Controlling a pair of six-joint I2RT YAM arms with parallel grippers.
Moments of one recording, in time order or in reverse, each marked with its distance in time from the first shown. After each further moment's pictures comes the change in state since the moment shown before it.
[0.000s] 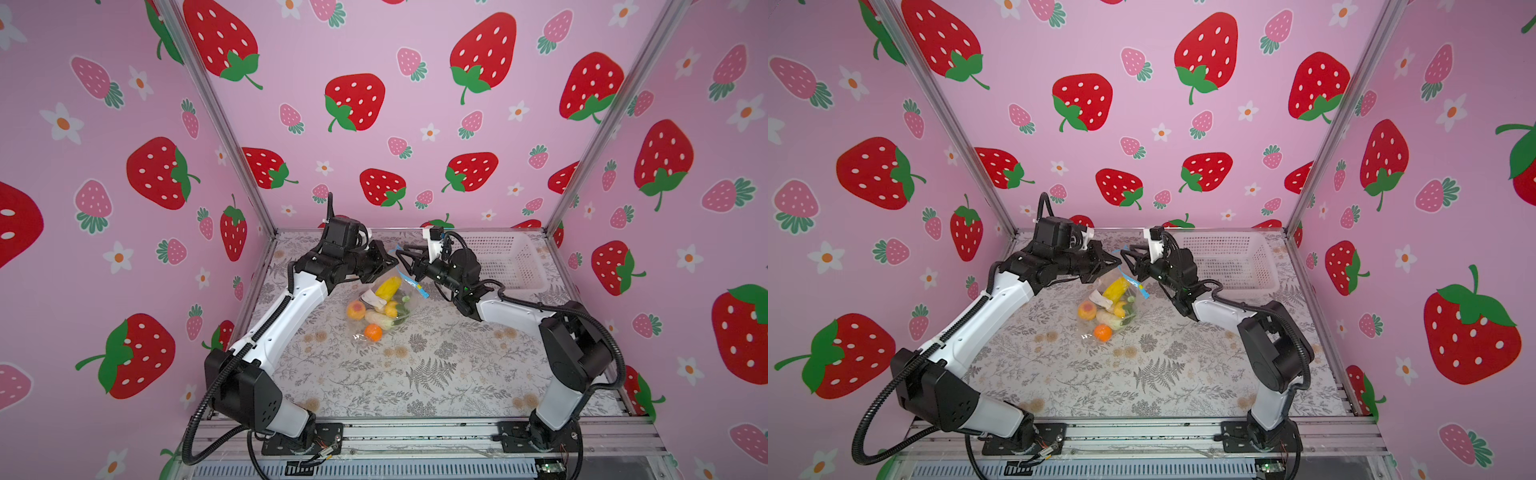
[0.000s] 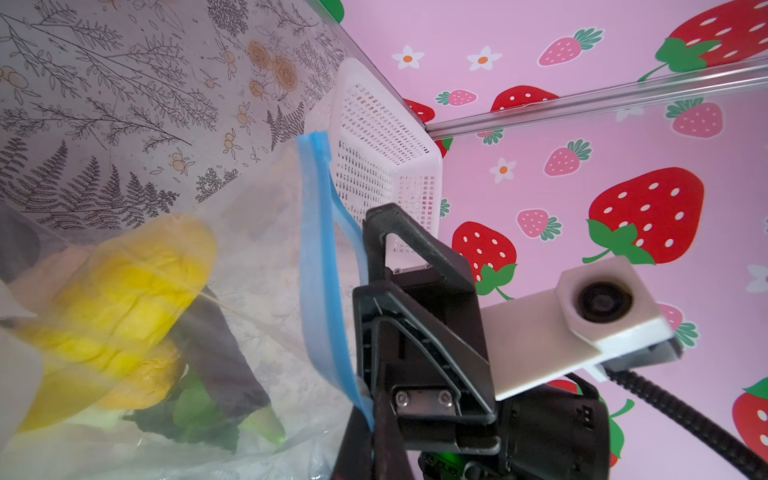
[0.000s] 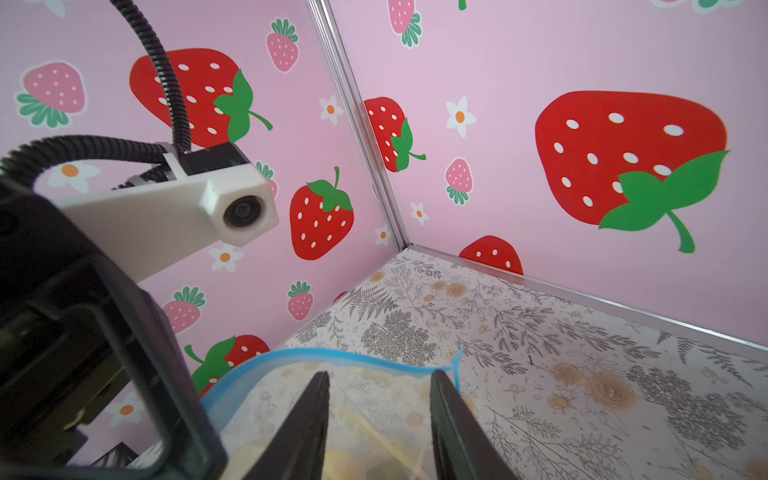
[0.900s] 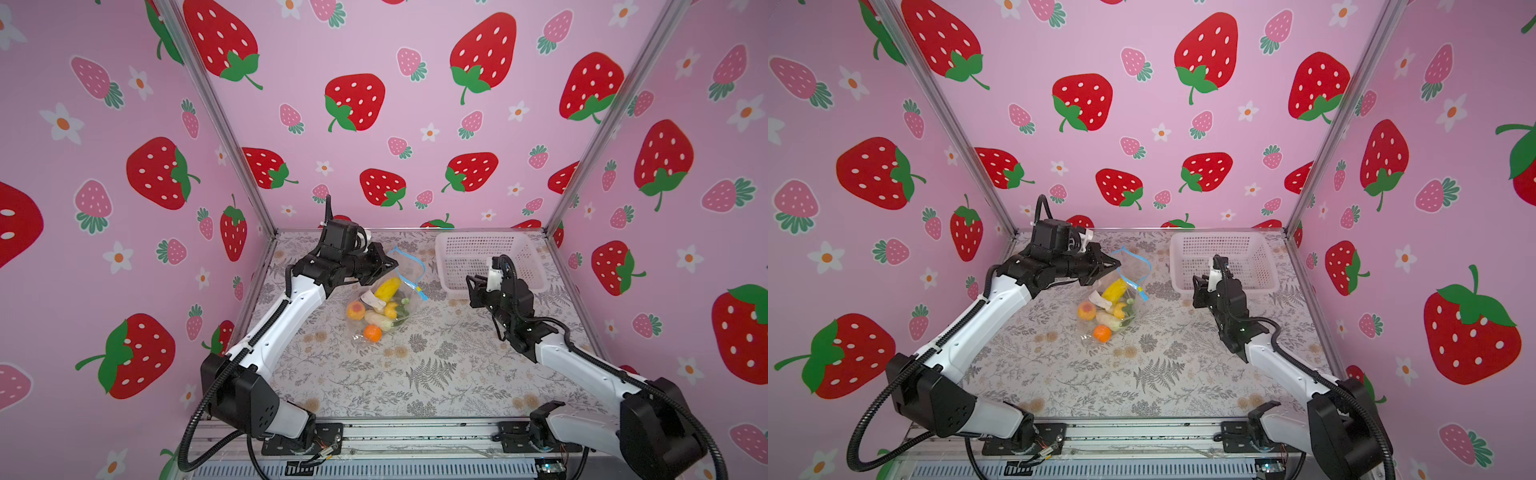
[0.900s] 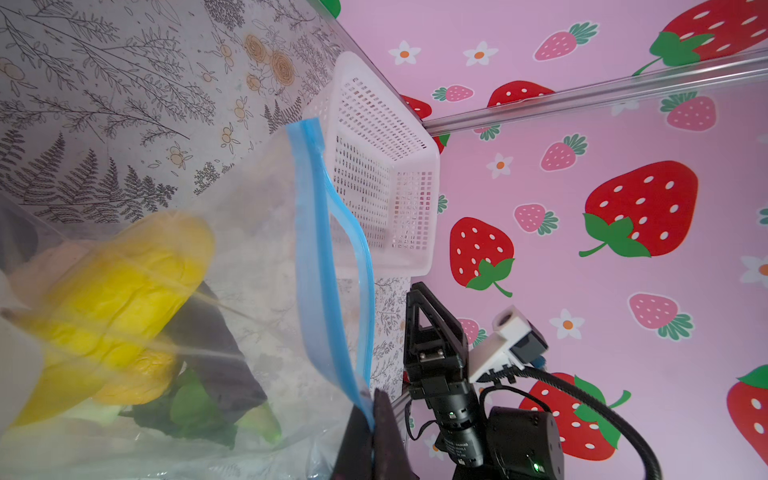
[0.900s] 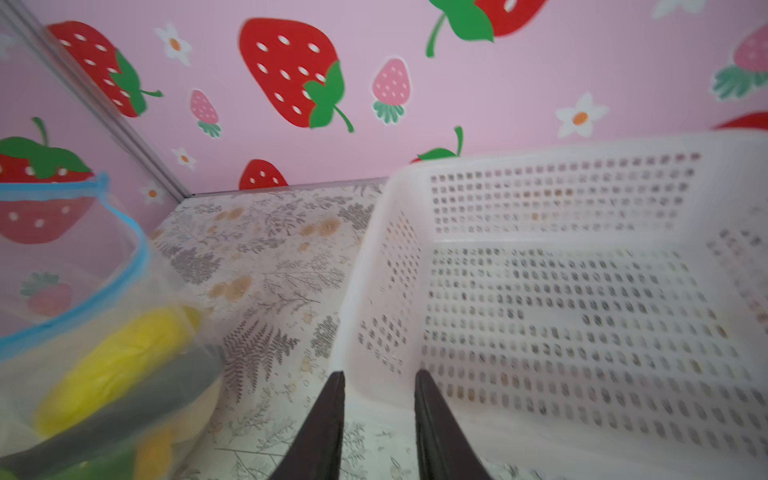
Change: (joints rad) left arm 0.000 -0.031 -0.033 0.011 0.011 0.001; right arm -0.227 -0.558 -0.508 -0.452 0.407 -0.031
